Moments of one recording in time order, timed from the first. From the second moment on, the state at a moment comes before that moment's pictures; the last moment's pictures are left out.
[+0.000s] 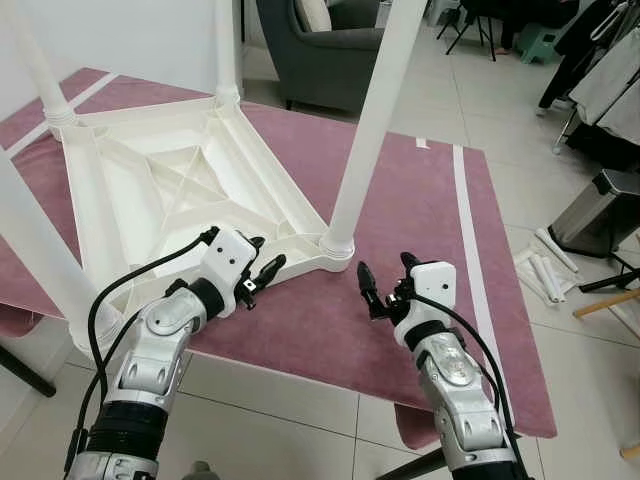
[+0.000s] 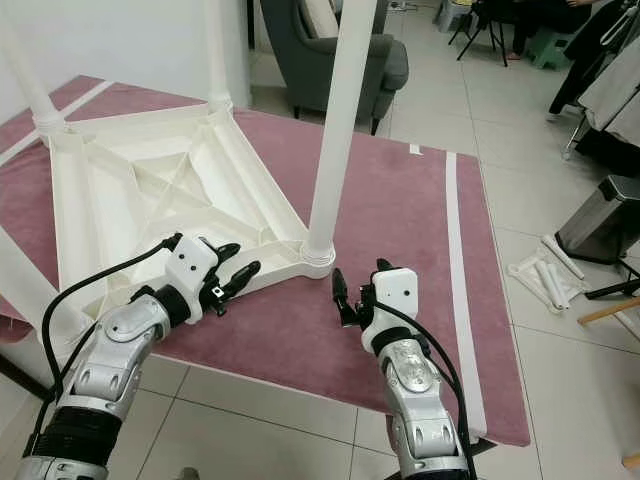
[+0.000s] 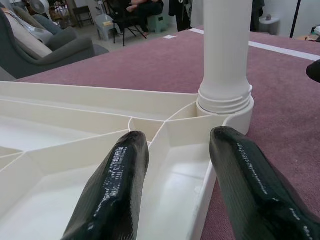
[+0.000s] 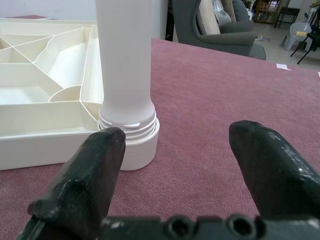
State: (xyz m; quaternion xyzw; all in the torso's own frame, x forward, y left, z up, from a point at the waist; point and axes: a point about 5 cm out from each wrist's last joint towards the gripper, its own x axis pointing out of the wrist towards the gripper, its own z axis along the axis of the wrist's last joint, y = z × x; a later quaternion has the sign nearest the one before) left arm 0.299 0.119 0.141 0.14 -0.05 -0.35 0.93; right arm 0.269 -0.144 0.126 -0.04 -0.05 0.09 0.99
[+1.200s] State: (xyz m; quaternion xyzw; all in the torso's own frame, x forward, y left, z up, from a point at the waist) left arm 0.304 0.114 0.148 0.17 -0.06 -0.33 0.93; right arm 0.276 -0.136 0.130 -0.04 -0.06 0.10 0.99
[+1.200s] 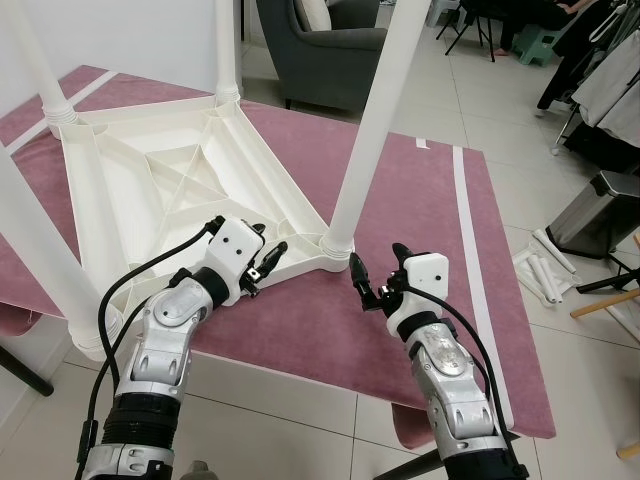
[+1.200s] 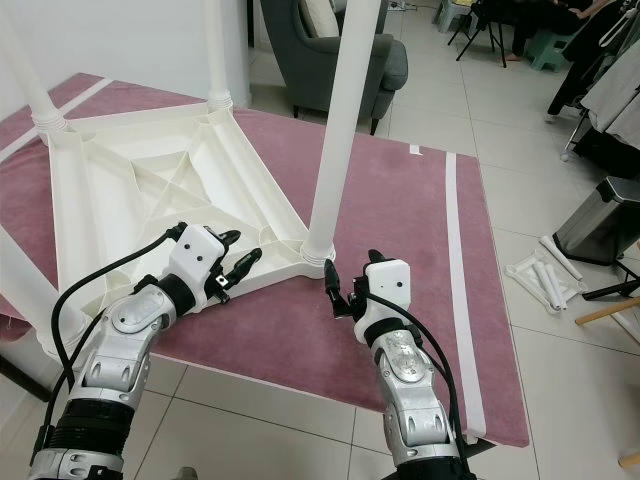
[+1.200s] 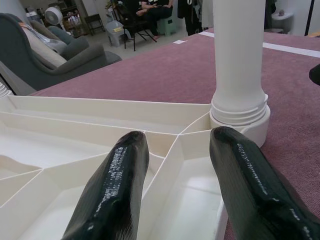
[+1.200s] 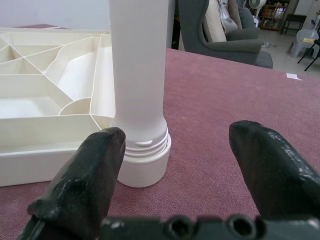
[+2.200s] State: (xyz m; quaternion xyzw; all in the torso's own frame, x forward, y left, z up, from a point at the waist) left arm 0.332 0.101 0.138 0.27 0.12 -0.43 0.85; right arm 0.276 -0.140 0.129 -0.04 -0.07 0.09 0.99
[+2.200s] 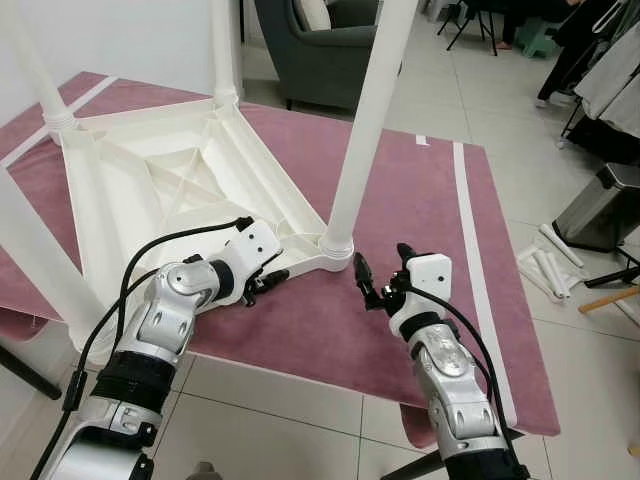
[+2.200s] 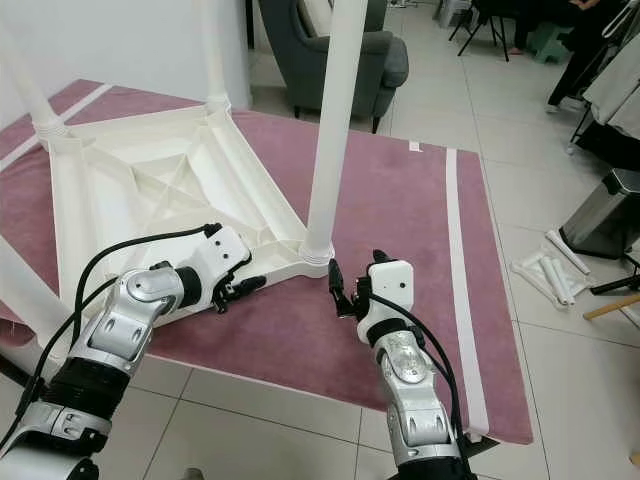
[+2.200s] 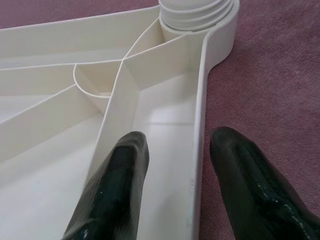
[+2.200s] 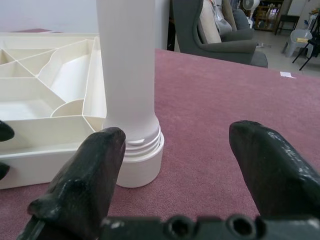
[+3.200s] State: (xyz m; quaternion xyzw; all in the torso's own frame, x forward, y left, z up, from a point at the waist) left arm 0.343 0.091 0.128 0.34 0.14 -0.51 0.78; right arm 0.275 -0.140 0.129 -0.04 -0.06 0.08 0.99
